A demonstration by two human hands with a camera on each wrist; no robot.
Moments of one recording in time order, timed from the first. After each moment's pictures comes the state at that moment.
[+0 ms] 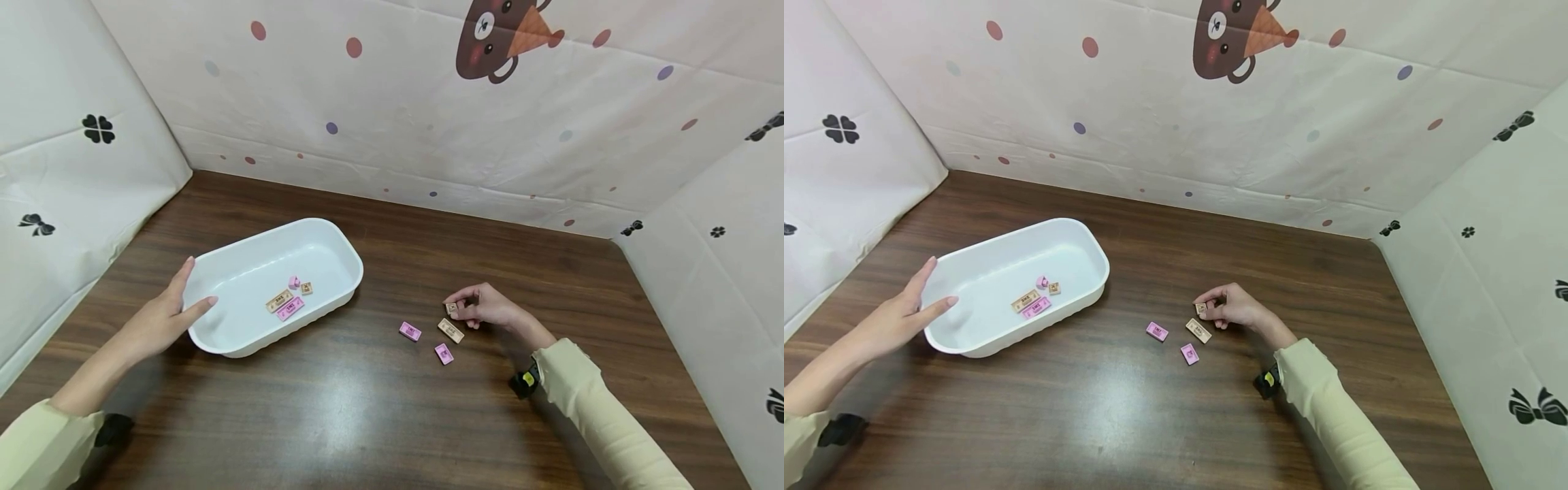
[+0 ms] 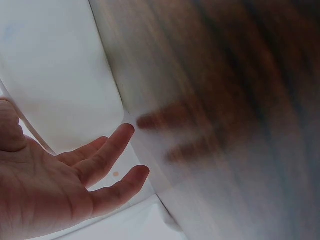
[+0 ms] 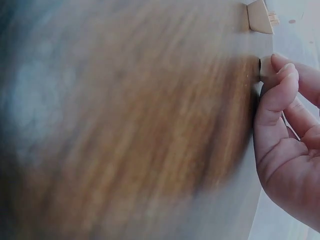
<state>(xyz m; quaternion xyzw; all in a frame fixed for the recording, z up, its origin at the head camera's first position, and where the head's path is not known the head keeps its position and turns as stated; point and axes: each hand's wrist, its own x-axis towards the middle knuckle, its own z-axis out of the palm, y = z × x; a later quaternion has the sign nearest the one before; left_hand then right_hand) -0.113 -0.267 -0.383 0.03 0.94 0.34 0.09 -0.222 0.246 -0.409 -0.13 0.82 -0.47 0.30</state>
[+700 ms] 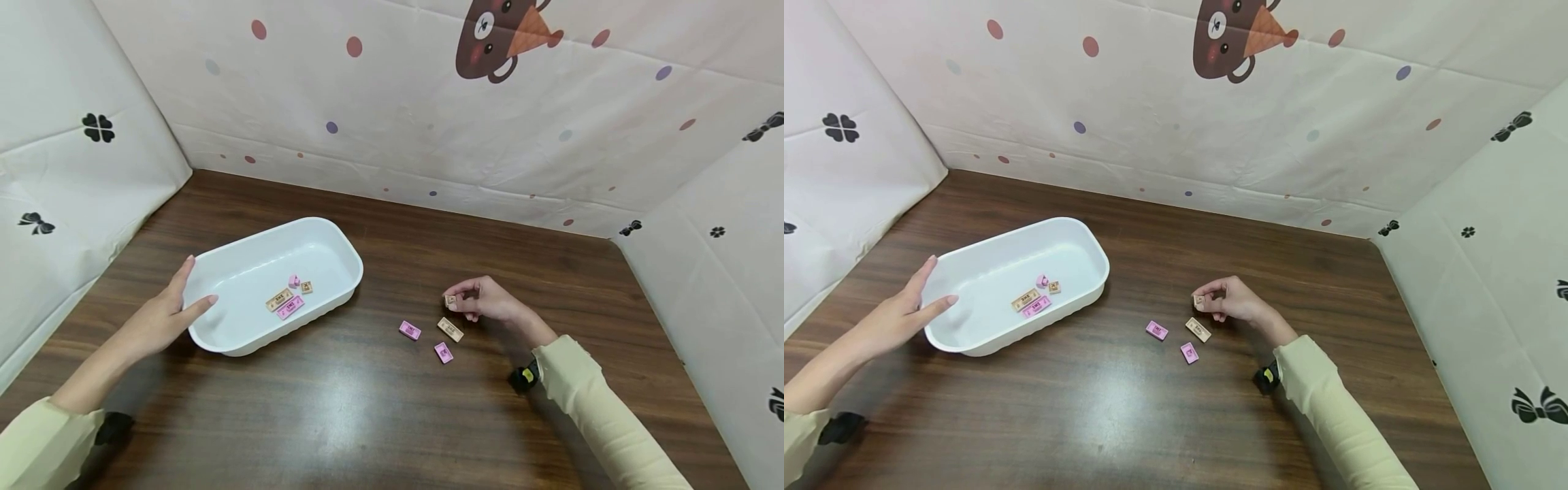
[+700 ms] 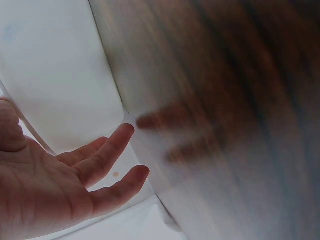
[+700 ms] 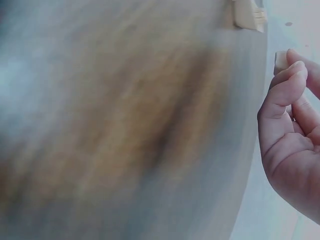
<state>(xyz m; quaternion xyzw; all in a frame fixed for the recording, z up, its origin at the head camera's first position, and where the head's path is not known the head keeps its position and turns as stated) -0.114 -0.266 -0.384 0.04 0.94 0.33 0.09 -0.221 0.240 -0.394 -0.14 0.82 -0.48 0.27</state>
